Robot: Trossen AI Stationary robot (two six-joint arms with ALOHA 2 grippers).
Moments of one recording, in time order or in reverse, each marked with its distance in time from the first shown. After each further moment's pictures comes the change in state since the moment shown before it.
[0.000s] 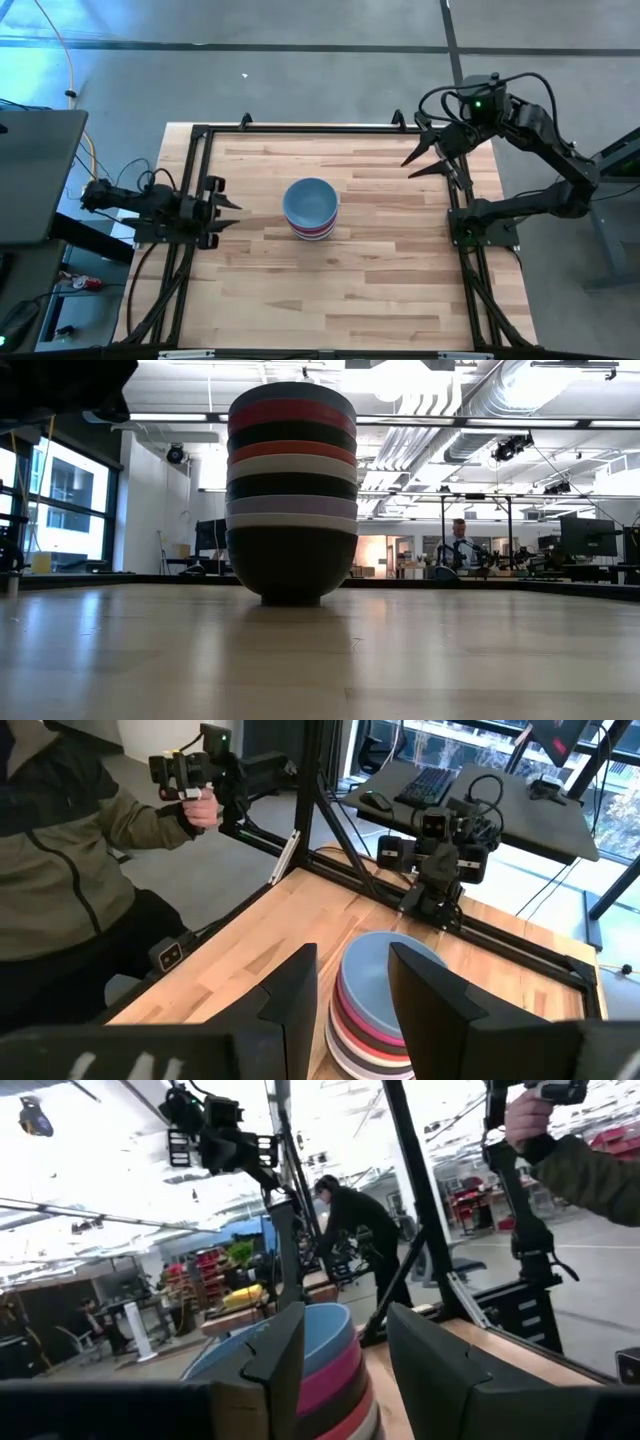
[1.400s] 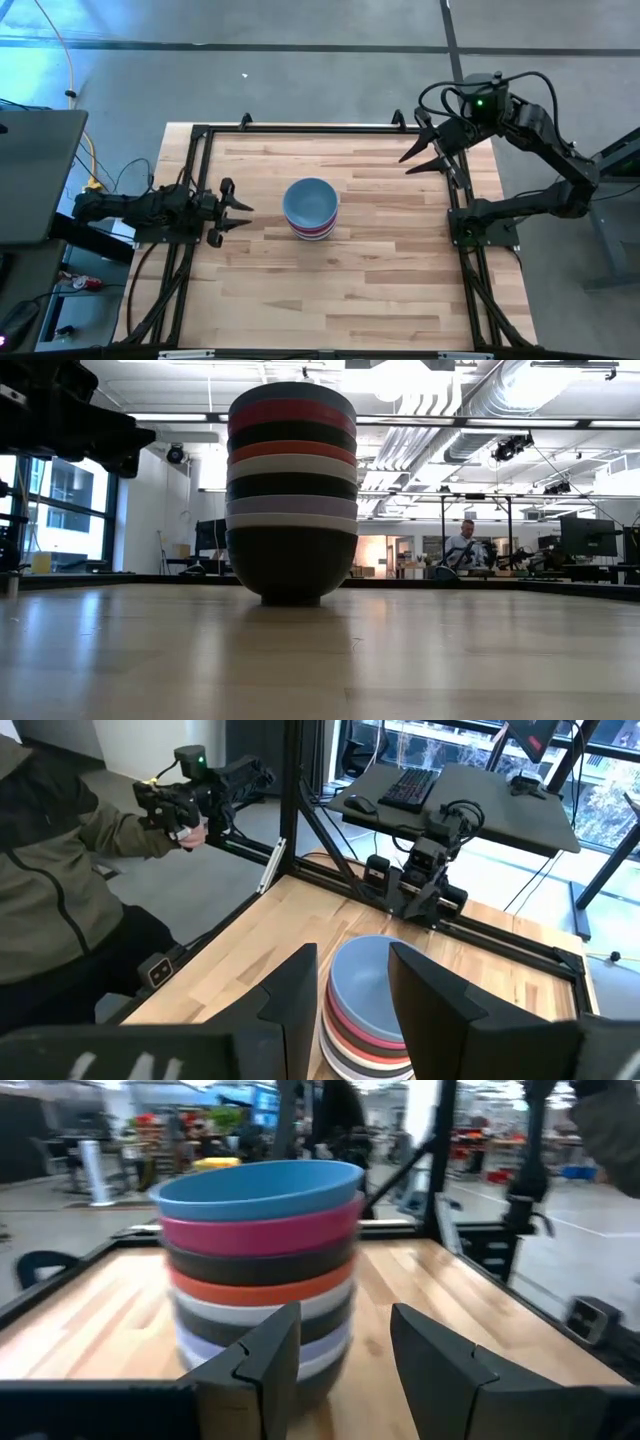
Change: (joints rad) left arm 0.178 0.047 0.000 -0.242 0.132 -0.325; right arm 0.000 0.001 0.000 0.044 0.028 0.076
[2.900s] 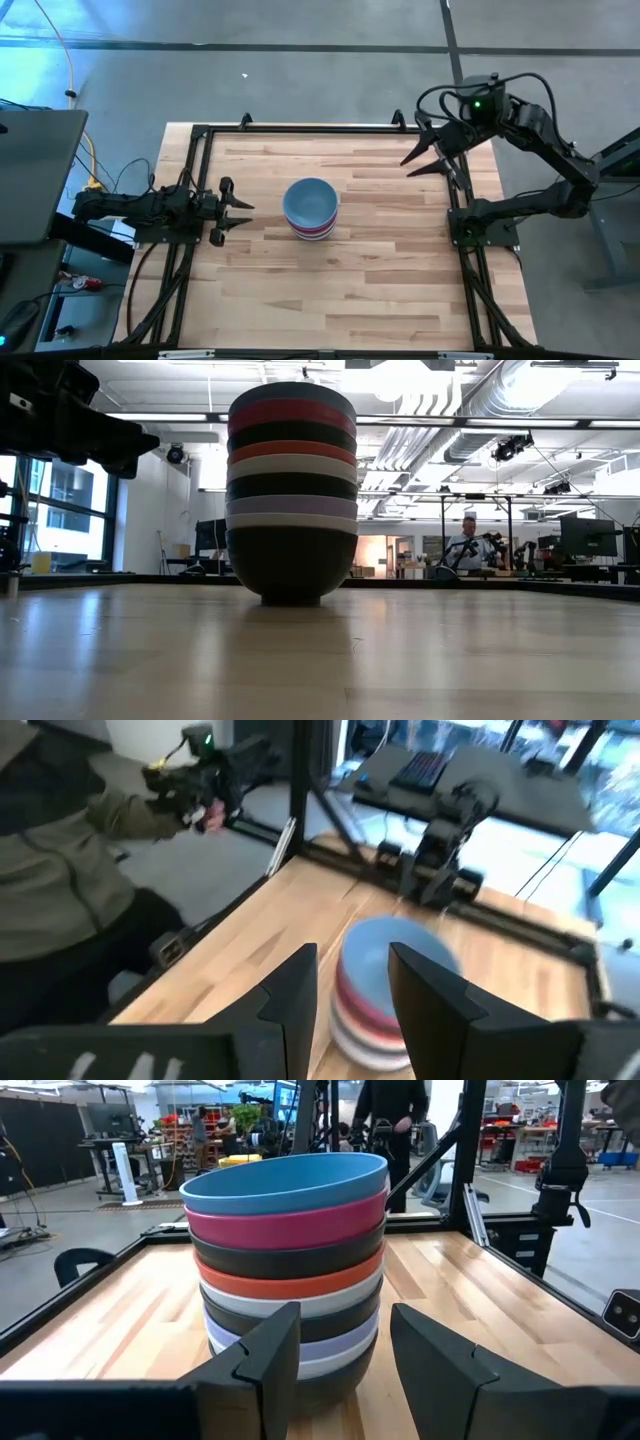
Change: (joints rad) left arm -0.017 0.007 0.000 -0.011 -0.074 0.036; right arm 0.000 0.000 0.000 -0.063 0.001 -0.045
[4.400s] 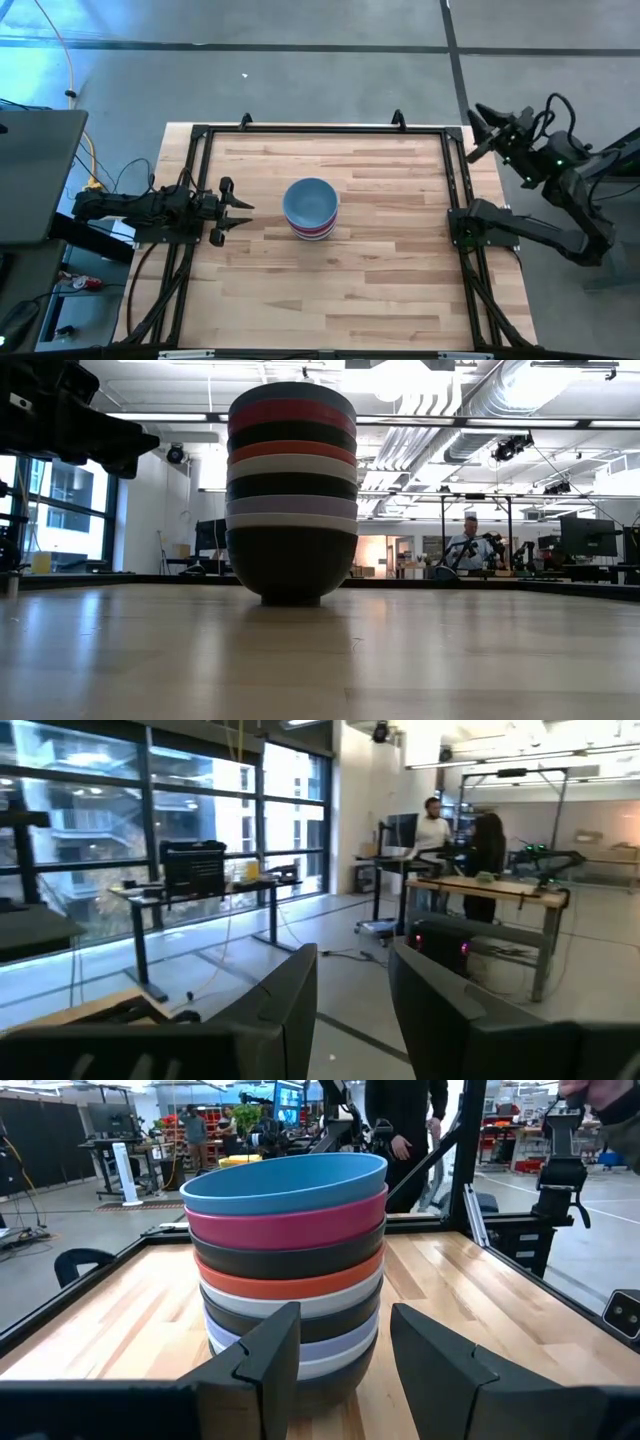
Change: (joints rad) left arm 0.000 0.000 0.000 0.001 0.000 0.000; right arm -0.120 -0.726 -0.679 0.607 1.126 0.428
